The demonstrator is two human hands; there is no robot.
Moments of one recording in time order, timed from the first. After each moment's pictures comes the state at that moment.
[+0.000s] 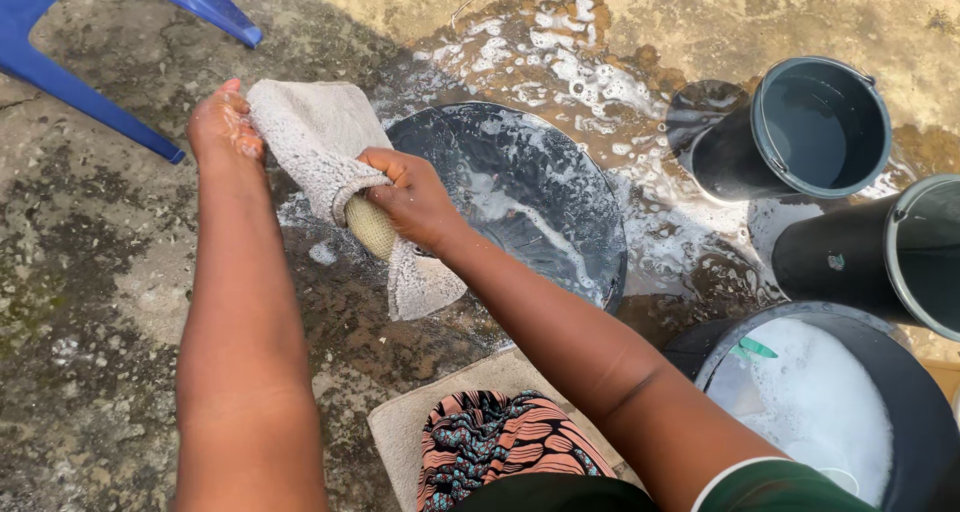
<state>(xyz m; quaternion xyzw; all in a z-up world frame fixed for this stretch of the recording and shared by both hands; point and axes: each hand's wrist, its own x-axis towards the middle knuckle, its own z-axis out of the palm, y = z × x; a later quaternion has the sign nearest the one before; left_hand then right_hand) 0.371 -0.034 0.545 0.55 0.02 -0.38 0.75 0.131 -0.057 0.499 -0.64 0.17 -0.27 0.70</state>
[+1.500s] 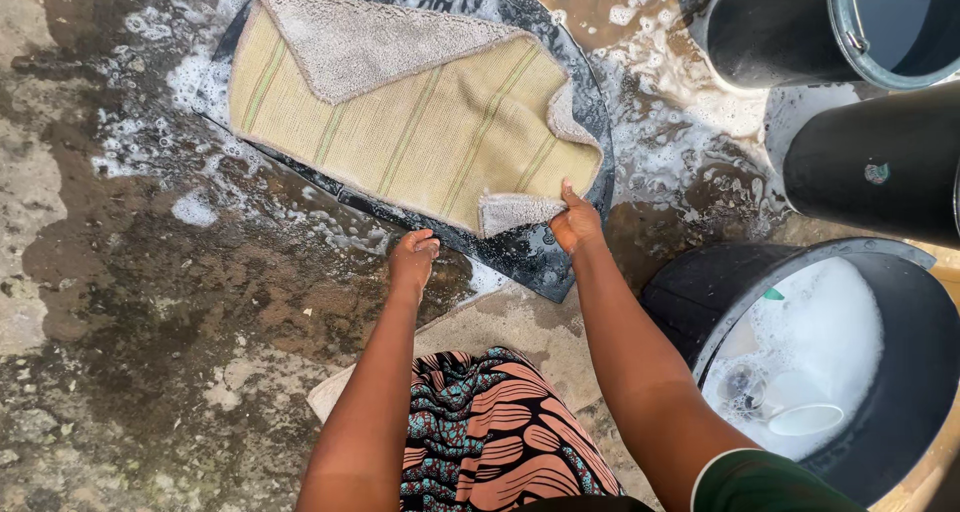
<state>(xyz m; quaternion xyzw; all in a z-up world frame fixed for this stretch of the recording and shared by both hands) 0.071 0.041 -0.002 0.70 -0.05 -0.56 0.44 -0.203 -0.152 0.008 -0.03 0.48 -0.42 0.77</state>
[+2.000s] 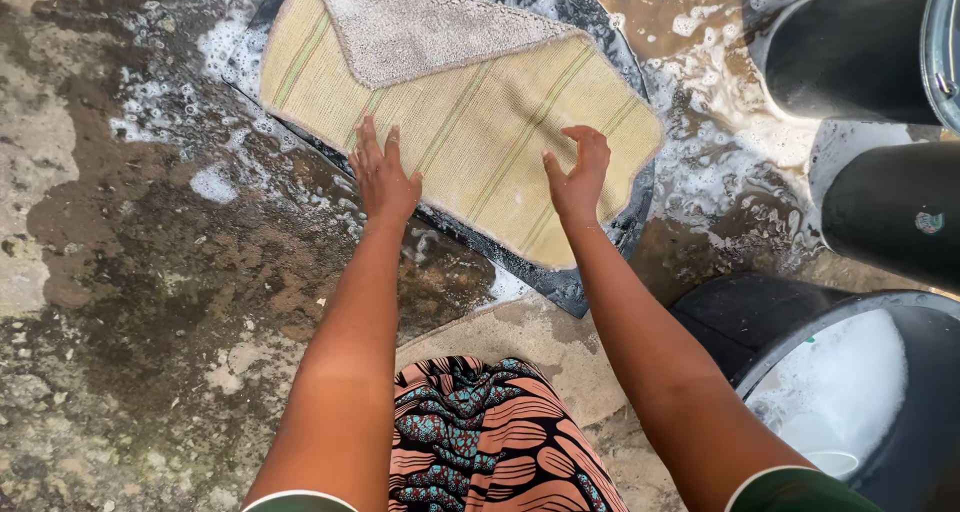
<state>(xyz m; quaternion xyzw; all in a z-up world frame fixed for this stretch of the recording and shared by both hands) 0.192 -0.051 0.067 0.86 -0.46 -0.18 0.14 -0.077 -0.179 0.112 -0.76 0.52 -0.30 0.25</state>
